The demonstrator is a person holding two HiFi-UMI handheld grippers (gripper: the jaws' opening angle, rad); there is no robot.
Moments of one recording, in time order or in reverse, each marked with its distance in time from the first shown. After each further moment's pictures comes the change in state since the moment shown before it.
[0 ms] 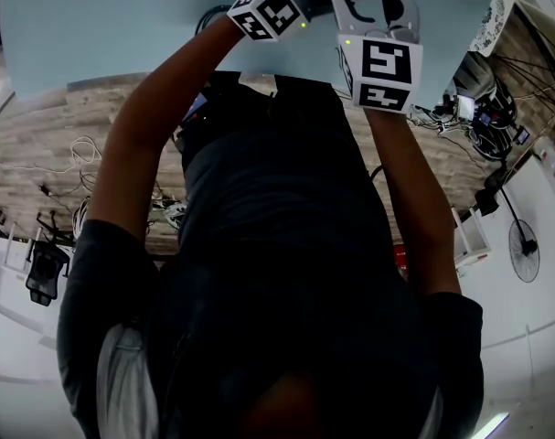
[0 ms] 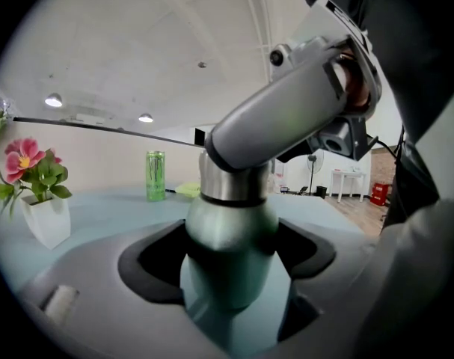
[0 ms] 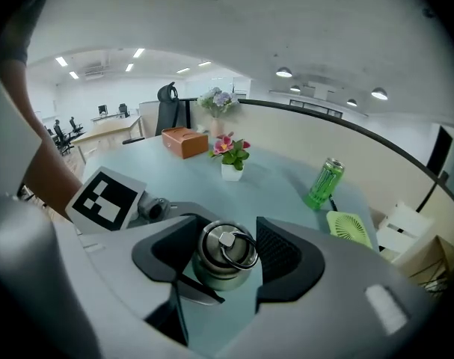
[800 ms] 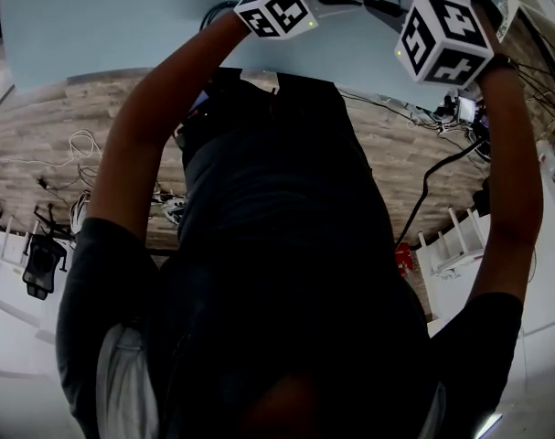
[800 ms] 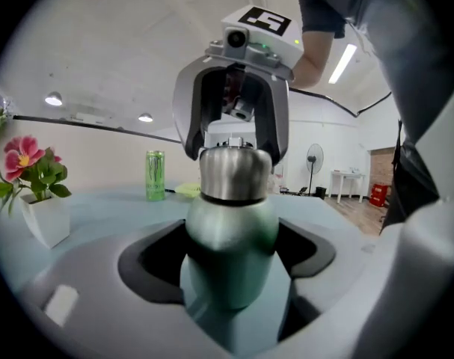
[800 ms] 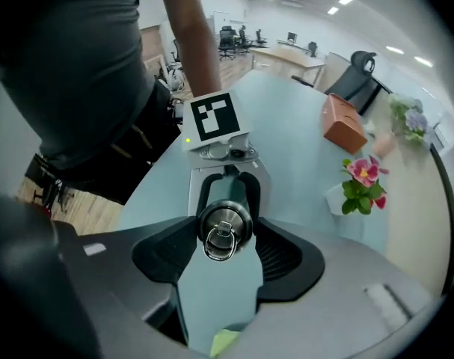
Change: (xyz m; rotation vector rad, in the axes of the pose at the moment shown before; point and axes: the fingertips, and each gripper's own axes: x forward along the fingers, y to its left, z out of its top) left arm 0.002 0.000 0.000 -0.004 0.000 -0.006; right arm -0.012 0.012 -0.033 -1.181 0.415 0.779
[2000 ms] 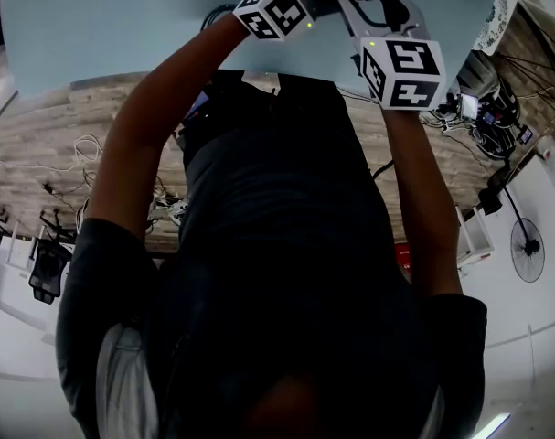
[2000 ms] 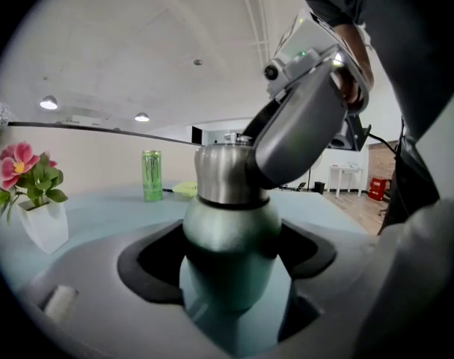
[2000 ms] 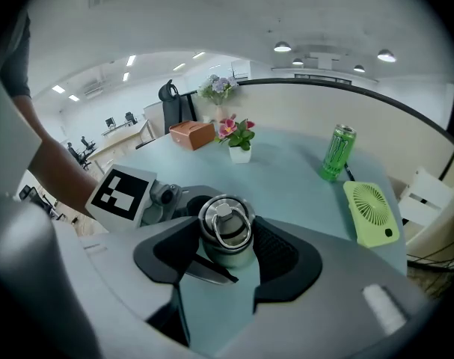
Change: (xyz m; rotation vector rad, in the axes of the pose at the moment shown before) left arm 0.003 -0.003 -0.002 0.033 0.020 -0.006; right arm 0.000 -0.011 -0.008 1.275 -0.459 -0.553
